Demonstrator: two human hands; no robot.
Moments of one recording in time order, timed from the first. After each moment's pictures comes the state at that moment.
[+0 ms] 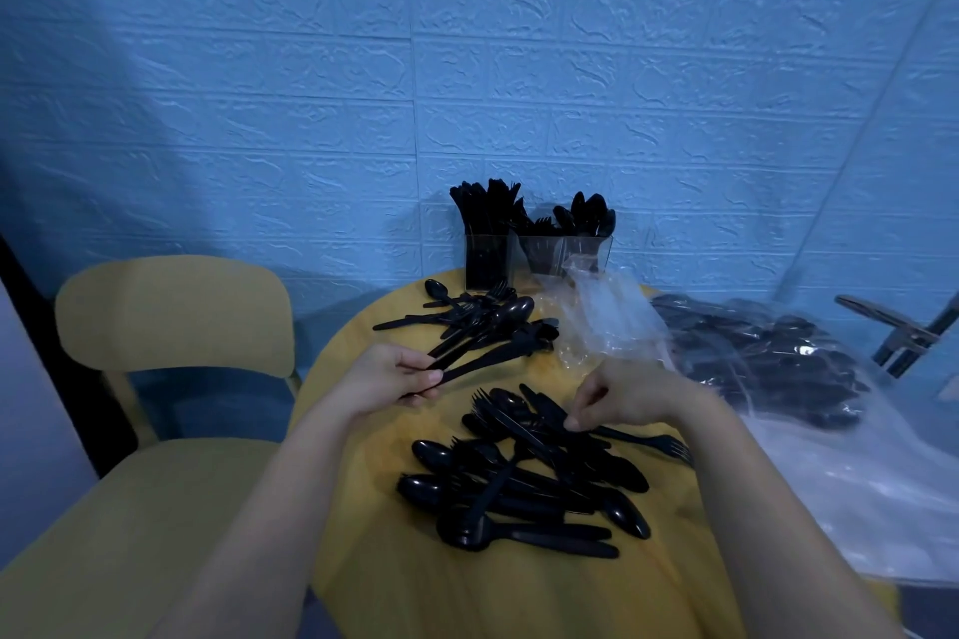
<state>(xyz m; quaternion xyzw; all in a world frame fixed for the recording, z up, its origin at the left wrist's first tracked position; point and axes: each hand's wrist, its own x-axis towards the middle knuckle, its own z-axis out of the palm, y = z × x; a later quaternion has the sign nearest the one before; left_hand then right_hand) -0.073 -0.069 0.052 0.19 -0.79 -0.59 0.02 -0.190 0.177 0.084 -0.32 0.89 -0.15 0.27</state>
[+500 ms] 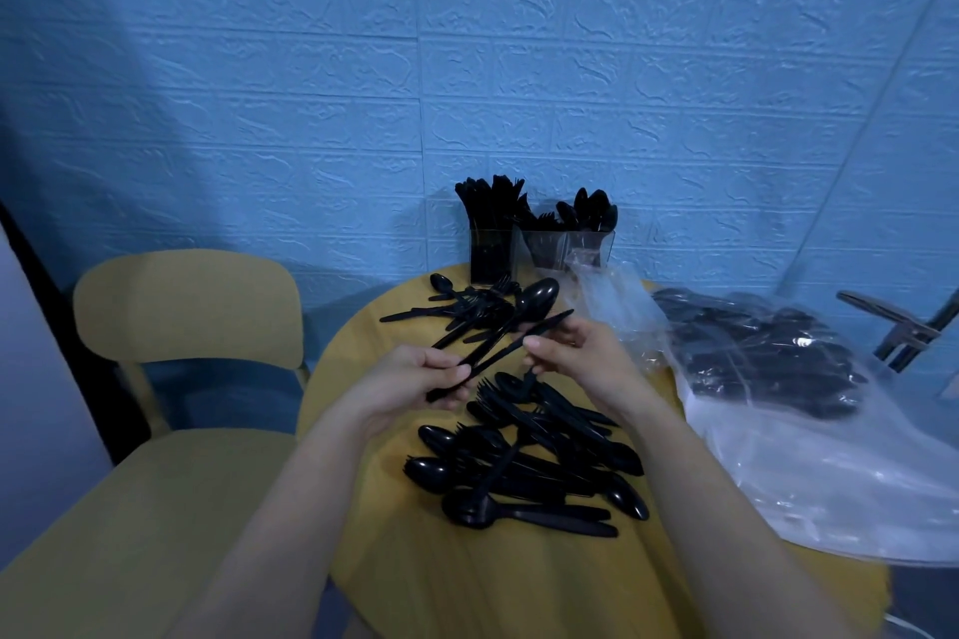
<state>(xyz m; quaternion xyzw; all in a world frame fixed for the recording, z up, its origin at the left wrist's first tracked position) -0.061 -0.045 0.056 0.14 -0.72 -0.68 -0.01 -0.168 0.143 0.065 -0.28 0.67 -0.66 0.21</state>
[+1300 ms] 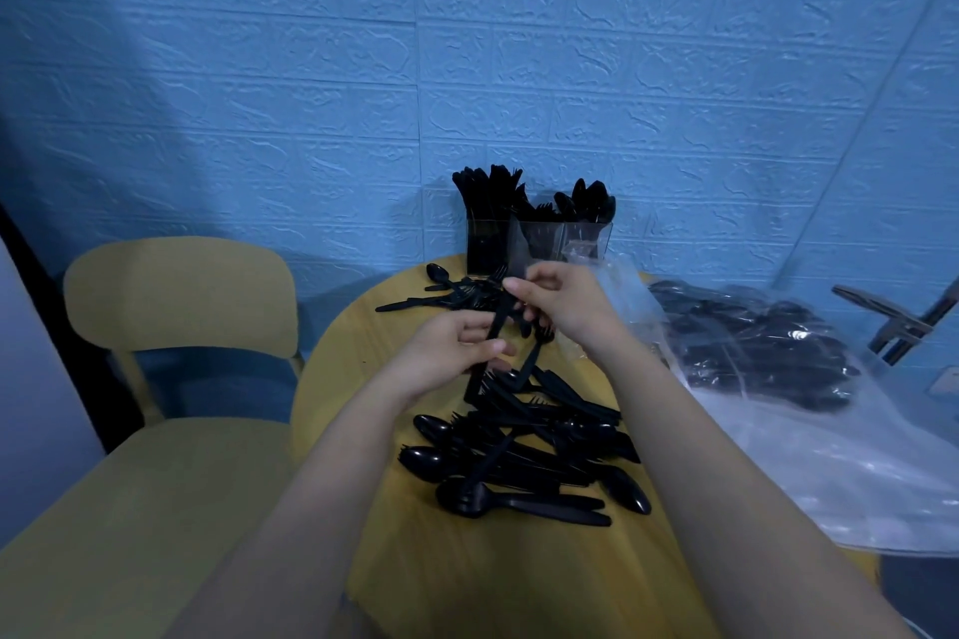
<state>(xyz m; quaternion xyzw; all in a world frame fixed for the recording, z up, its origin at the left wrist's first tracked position) -0.081 -0.017 0.071 0.06 -0.81 -0.59 0.04 -0.185 0.116 0.099 -0.30 0.77 -0.55 0.09</state>
